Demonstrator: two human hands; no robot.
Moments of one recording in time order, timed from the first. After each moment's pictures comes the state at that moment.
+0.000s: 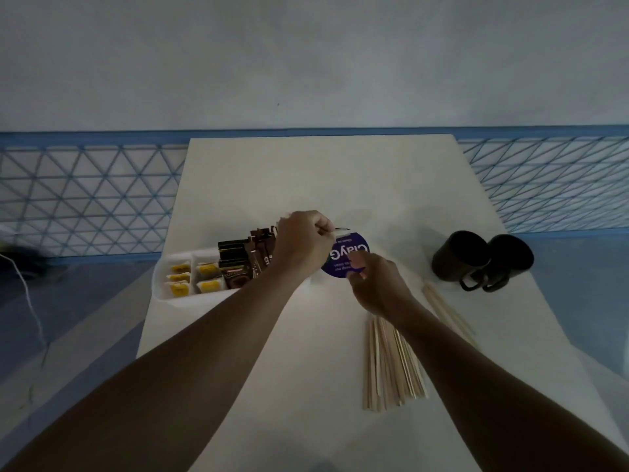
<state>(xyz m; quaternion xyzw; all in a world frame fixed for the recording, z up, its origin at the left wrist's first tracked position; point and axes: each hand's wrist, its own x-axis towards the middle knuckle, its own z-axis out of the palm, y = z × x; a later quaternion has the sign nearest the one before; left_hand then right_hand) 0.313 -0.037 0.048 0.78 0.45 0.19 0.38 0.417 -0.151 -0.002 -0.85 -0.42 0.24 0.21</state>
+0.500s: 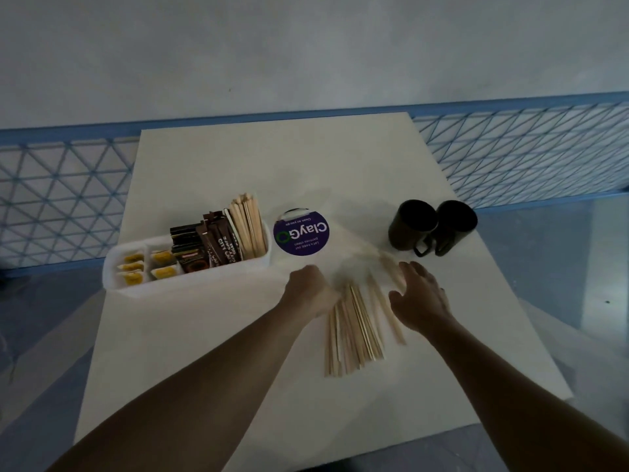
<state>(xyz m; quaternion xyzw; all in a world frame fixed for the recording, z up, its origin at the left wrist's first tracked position) 0.336 -0.147 -0.003 0.76 0.49 -0.11 0.41 0.477 -0.288 -0.022 -0.92 -0.31 0.21 0.10</state>
